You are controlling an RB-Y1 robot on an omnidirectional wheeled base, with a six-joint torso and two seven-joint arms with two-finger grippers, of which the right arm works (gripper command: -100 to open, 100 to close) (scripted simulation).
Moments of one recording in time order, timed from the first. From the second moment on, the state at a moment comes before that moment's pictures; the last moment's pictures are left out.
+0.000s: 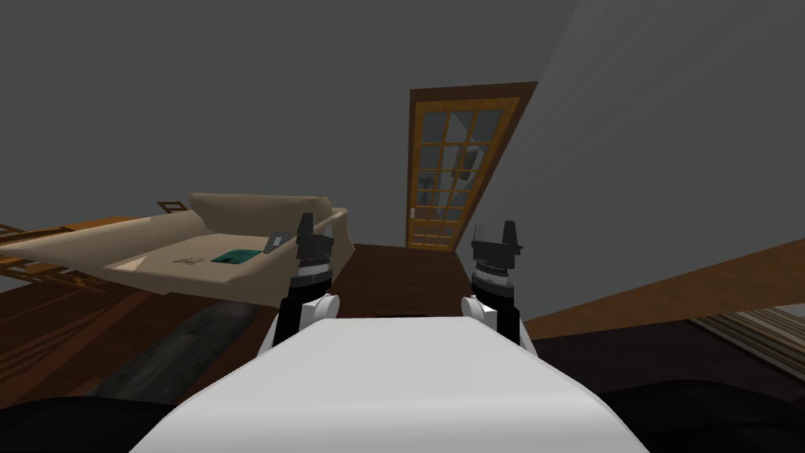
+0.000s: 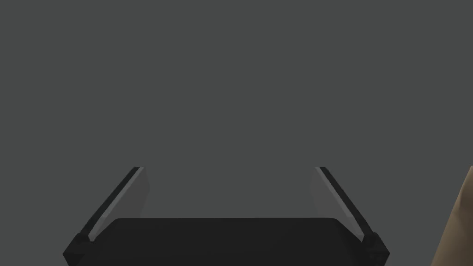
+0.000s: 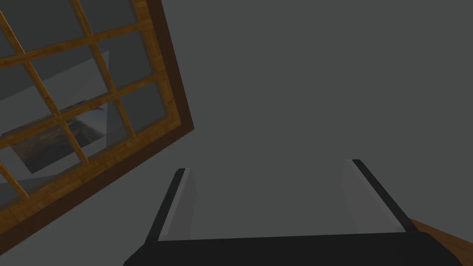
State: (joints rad) arm 0.51 0.02 -0.03 -2.32 -0.01 -0.62 -0.14
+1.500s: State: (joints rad) arm 0.41 -0.07 0.02 -2.01 -0.13 -0.66 -0.38
